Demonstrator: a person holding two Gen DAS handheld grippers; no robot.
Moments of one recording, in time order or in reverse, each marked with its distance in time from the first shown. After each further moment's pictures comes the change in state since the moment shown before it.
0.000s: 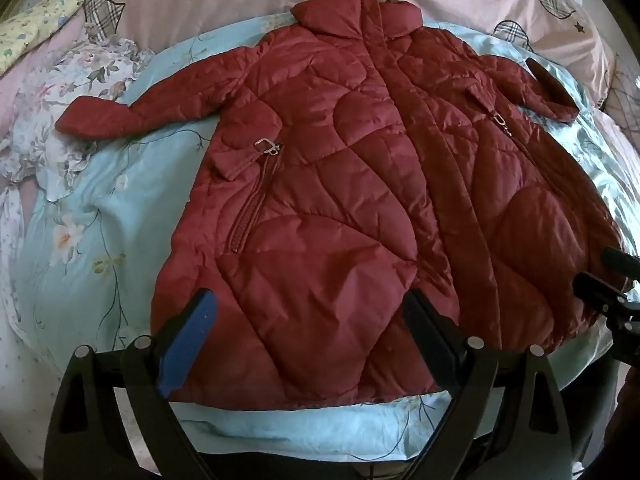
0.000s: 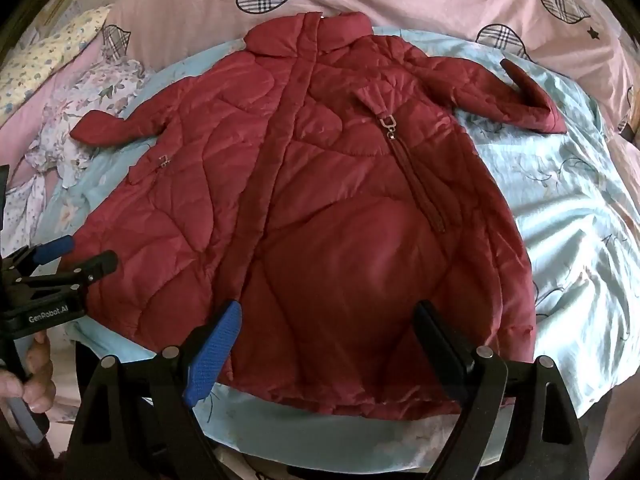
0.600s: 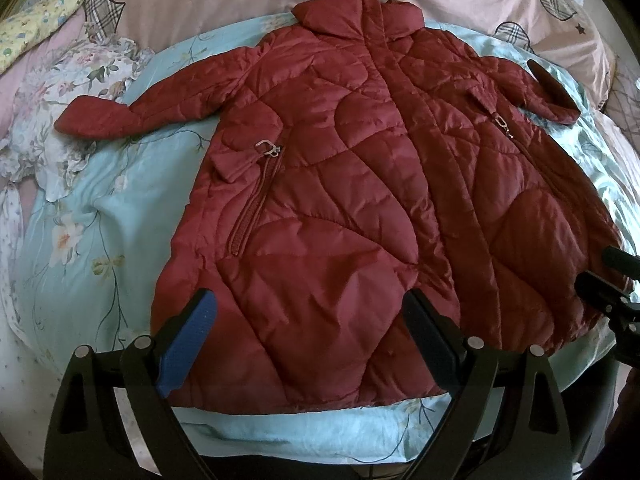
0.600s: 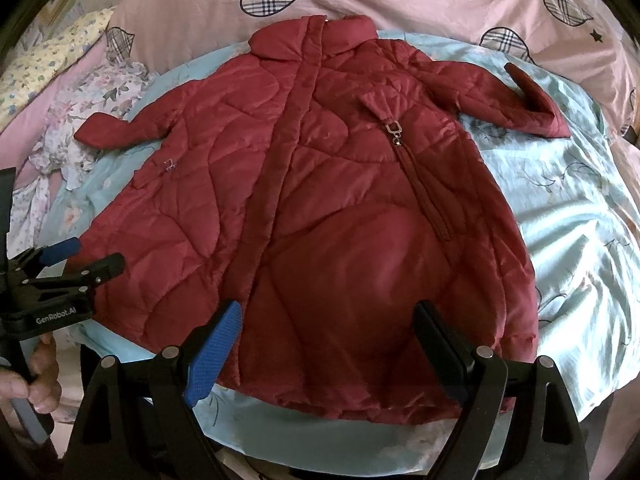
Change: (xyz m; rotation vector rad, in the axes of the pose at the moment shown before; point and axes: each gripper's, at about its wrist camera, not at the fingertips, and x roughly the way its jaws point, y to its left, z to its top) left arm 0.002 -0.001 0.003 -0.006 0.003 -0.006; right arm -0.001 -0.001 0.001 0.007 0.000 0.026
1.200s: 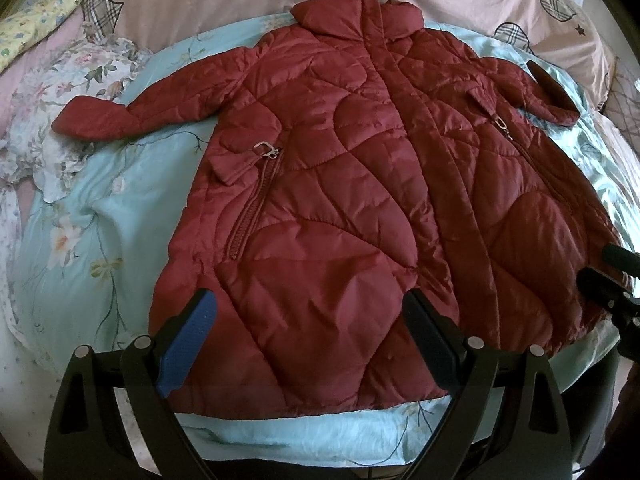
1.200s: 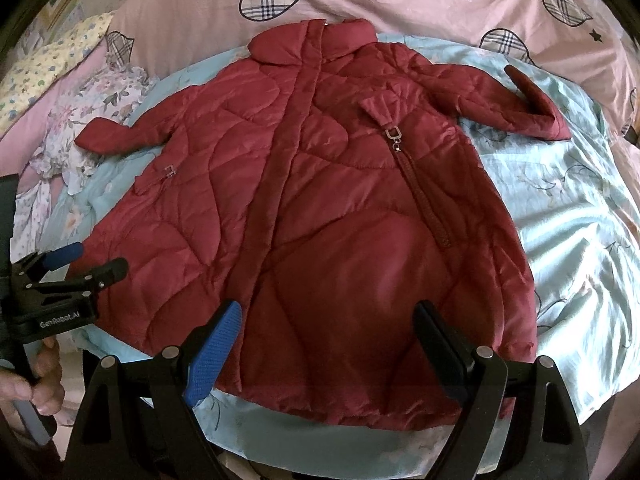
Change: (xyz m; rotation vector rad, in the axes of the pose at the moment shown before) left arm 0.000 0.002 0.001 -0.012 -0.016 -0.021; right arm -0.003 0.001 0.005 0.008 -0.049 0.018
